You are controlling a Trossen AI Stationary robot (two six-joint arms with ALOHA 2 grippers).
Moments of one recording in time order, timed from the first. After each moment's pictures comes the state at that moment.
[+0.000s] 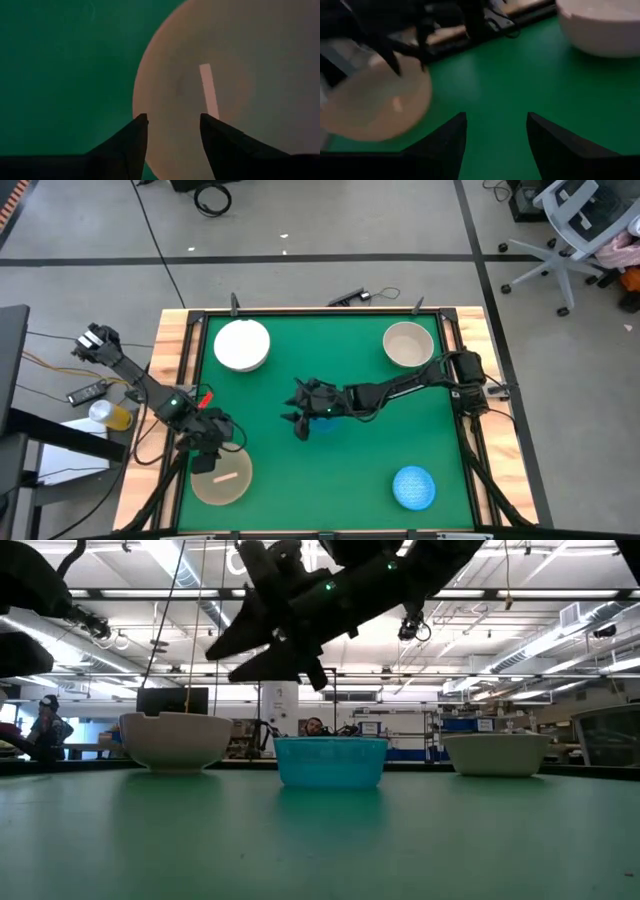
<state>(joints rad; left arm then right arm) -0.65 0.98 0.61 -0.81 0.08 -0.78 0.12 2.01 1.29 0.30 0.18 0.43</state>
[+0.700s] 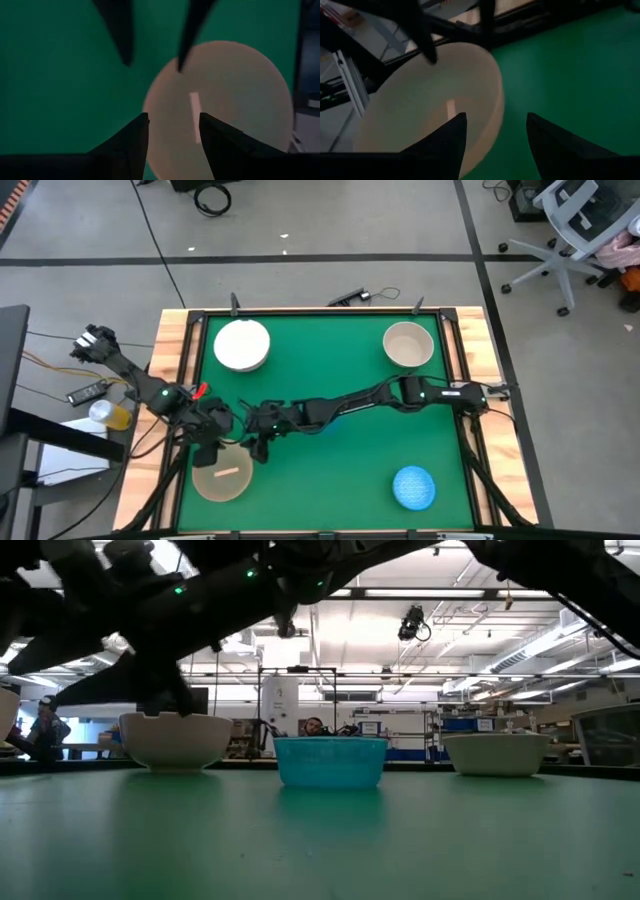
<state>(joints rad) -0.62 0.95 0.78 -0.98 -0.06 -0.75 0.14 2.57 2.16 -0.08 -0.07 0.45</state>
